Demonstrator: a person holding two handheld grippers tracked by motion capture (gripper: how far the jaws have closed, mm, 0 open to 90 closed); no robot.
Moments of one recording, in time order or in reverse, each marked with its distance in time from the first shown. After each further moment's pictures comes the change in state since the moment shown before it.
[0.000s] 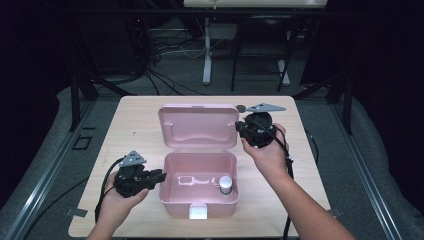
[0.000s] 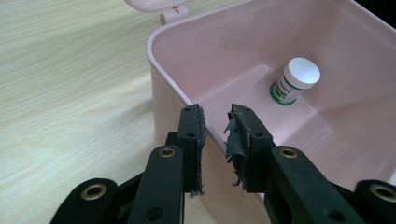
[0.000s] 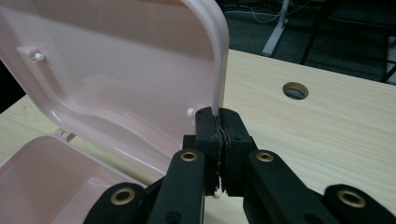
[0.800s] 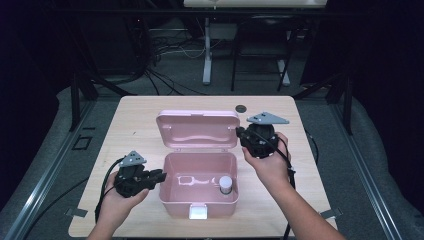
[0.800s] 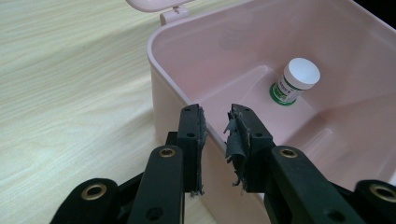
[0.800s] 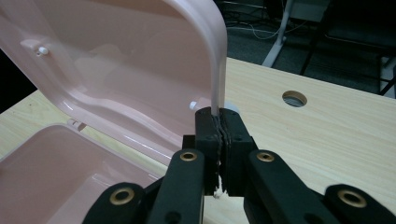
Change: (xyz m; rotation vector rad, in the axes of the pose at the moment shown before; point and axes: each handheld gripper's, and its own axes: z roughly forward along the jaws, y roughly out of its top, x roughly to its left) left arm 0.000 0.000 0.000 -0.002 0.000 -0.001; right arm 0.009 -0.019 -0.016 -0.064 0.001 -0.039
